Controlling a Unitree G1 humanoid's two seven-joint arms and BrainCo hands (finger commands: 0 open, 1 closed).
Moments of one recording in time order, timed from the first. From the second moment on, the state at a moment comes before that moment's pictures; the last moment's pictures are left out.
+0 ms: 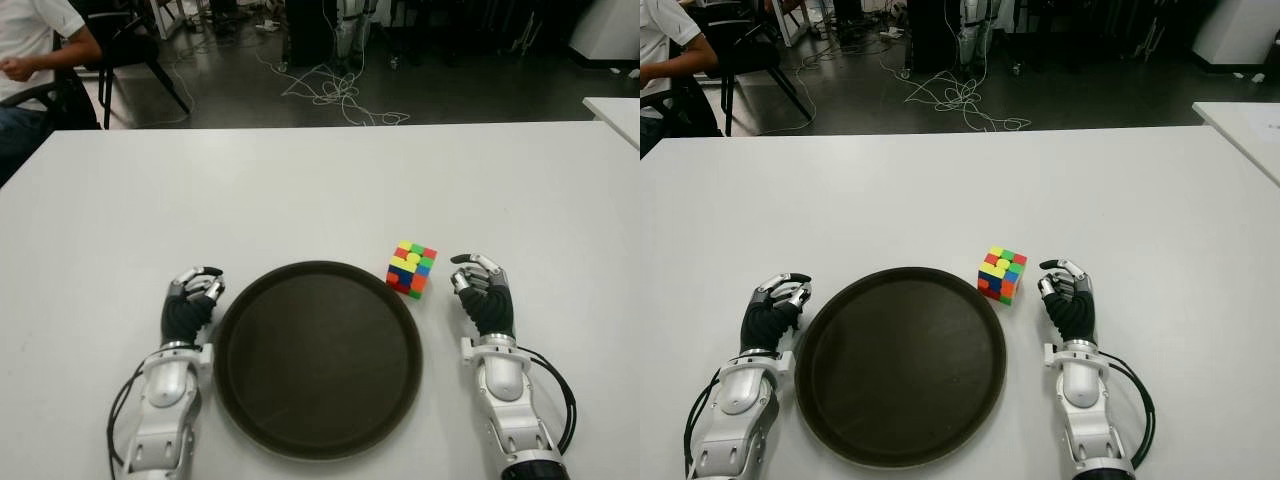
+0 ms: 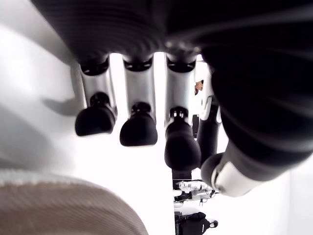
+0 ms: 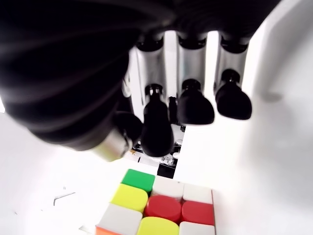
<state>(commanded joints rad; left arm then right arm) 0.11 -0.03 0.10 0.11 0.00 0.07 0.08 0.00 -0.01 -0.04 0.32 -0.17 -0.27 -0.26</state>
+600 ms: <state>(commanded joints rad) 0.12 -0.03 0.09 0.11 0.00 0.07 0.09 0.01 -0.01 -0.05 0.33 -0.15 -0.28 -0.25</state>
